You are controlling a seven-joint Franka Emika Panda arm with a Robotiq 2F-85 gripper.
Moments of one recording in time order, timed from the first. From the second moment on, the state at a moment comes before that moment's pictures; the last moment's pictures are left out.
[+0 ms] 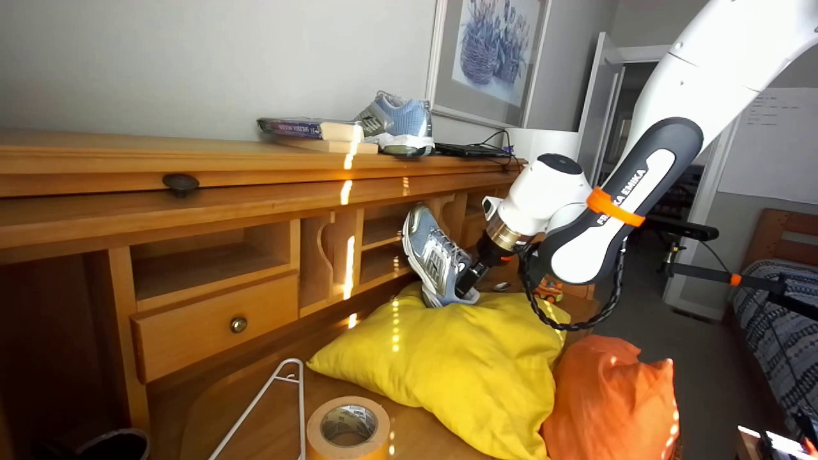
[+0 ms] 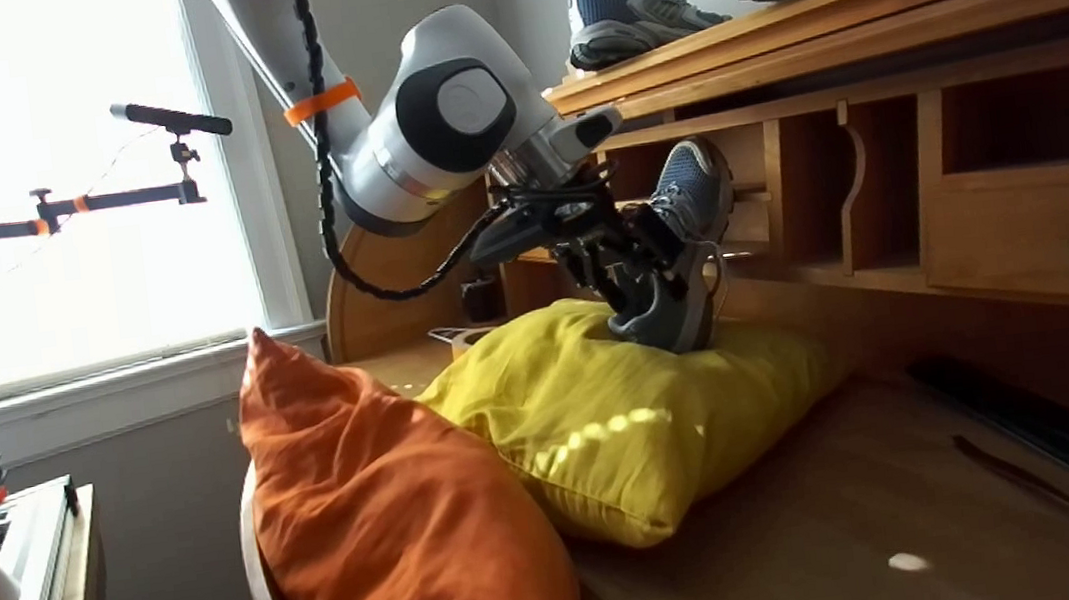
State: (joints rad) arm -0.04 0.37 -0.32 -2.28 -0.50 3.20 0.16
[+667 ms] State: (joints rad) arm -0.04 0.43 -0.34 -2.20 -0.49 3.20 0.19
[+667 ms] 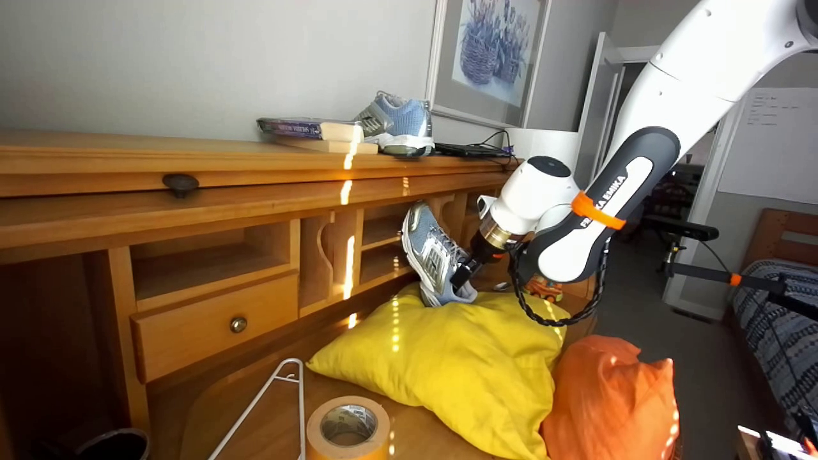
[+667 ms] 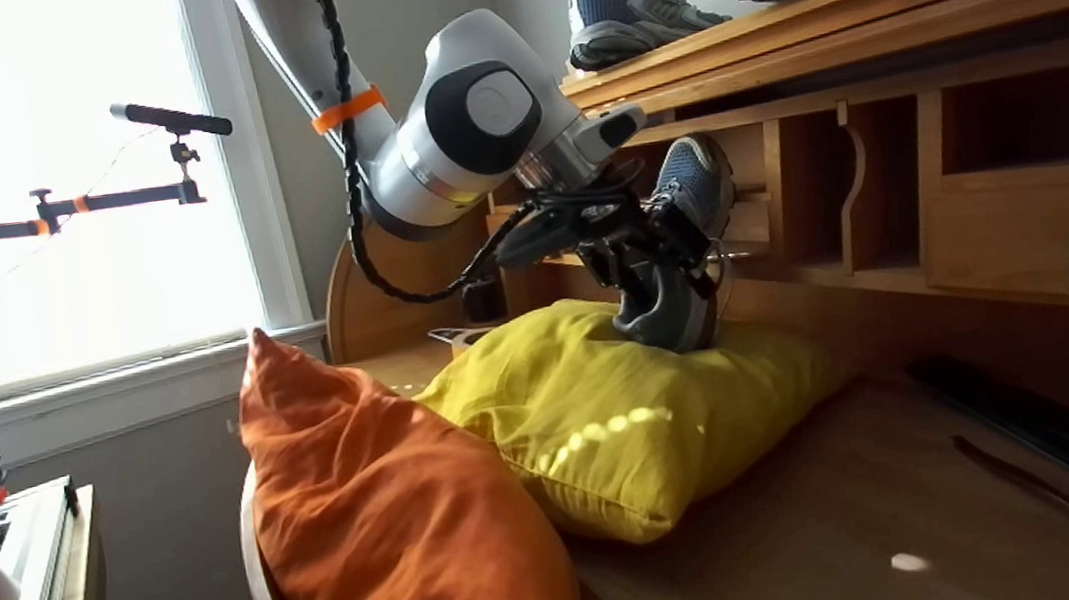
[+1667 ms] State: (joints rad) arm -0.02 0.45 -0.34 -2.19 -0.44 3.19 0.27
